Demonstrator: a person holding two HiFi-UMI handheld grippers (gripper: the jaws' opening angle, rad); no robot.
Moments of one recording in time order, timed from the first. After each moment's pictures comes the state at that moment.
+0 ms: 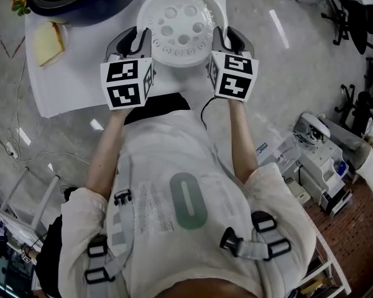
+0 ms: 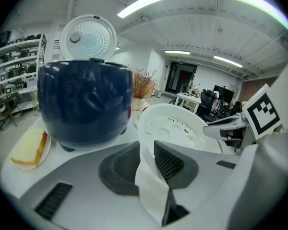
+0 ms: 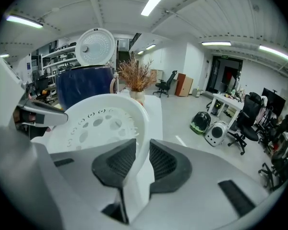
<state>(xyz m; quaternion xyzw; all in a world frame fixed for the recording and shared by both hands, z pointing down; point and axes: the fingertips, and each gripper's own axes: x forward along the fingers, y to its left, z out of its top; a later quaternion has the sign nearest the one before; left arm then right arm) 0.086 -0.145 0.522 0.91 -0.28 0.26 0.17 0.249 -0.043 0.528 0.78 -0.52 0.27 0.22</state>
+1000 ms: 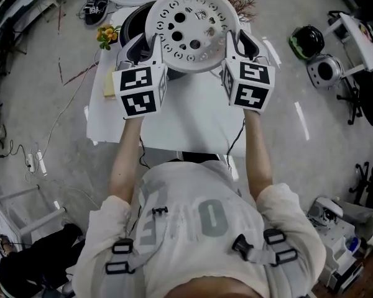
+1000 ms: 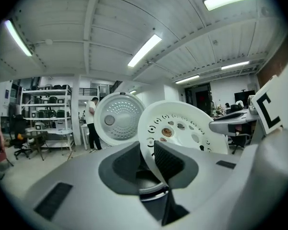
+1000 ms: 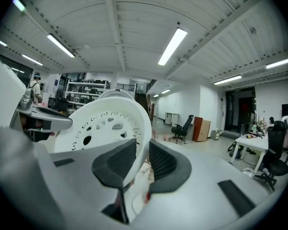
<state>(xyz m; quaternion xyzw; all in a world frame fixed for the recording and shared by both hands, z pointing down) 0.024 -0.268 0.296 0.89 -0.44 0.10 0.00 0.204 -0.200 0.297 0.77 -0.63 0.04 0.10</state>
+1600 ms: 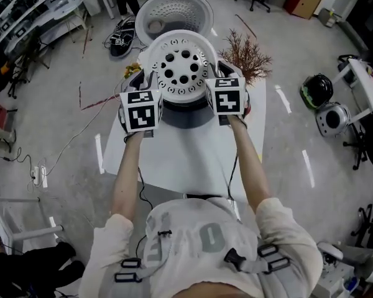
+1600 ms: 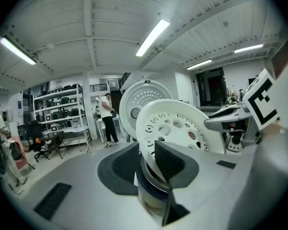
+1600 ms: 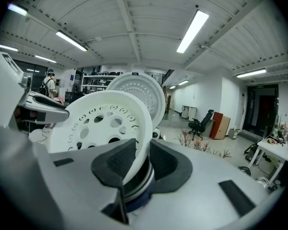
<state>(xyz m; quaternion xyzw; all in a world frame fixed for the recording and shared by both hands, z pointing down) -0.045 -0.354 0.299 0.85 -0.50 0.17 0.01 0.141 -0.331 0.312 0.69 -0.70 0.07 0.16</state>
